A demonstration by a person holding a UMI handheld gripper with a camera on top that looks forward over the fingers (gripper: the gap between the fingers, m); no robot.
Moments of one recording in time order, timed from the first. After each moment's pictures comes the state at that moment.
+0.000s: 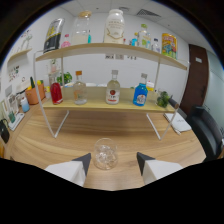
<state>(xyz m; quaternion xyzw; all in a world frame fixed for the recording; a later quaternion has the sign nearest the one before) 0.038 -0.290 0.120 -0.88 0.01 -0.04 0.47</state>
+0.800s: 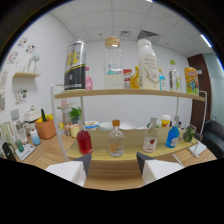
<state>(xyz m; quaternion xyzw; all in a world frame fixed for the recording) -0.064 -0.192 0.205 -0.78 0.00 0.01 0.63</state>
